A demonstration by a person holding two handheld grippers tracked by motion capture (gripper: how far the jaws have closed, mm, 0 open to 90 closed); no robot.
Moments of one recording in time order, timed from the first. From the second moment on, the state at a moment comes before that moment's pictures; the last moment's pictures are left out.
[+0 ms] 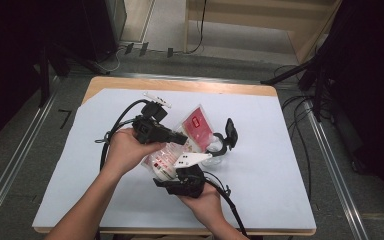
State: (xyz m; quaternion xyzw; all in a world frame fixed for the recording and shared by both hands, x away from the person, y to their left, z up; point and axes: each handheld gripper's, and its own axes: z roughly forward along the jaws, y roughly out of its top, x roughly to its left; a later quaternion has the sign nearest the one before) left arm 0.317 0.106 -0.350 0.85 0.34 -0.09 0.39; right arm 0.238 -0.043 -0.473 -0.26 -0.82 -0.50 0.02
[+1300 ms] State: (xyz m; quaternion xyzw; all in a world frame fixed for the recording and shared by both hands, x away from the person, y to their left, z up) left arm 0.326 0.087 -0.339 0.84 0.37 -0.09 0.39; right arm 0.242 -0.037 -0.464 -0.27 -0.81 -0.53 0.04
